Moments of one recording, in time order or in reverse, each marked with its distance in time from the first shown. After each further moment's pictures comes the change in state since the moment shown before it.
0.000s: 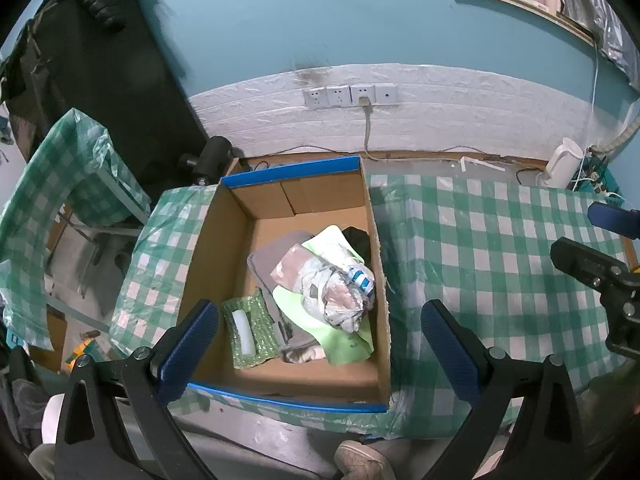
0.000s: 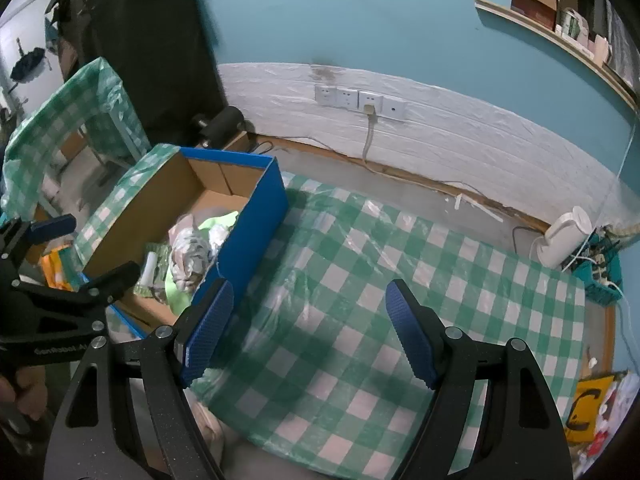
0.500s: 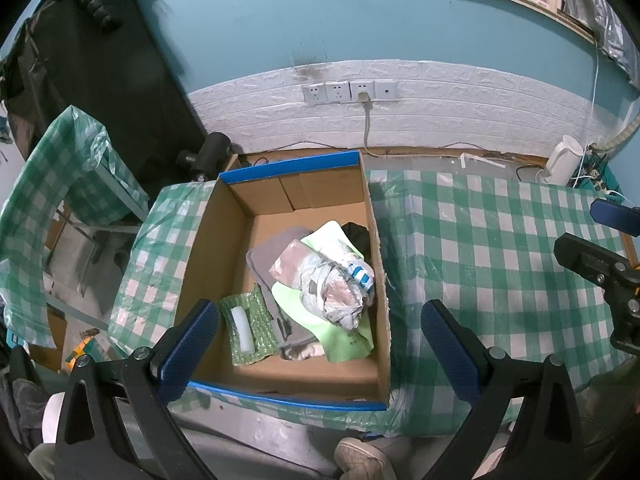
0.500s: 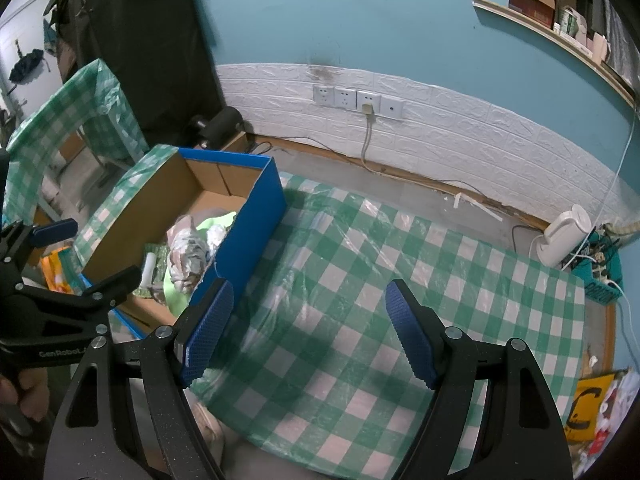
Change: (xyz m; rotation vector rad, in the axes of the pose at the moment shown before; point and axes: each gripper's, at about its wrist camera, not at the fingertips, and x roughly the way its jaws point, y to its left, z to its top) left arm 0.002 0.000 -0.001 0.003 0.007 -0.002; right arm -0.001 -0.003 0.000 0.004 0.000 0.000
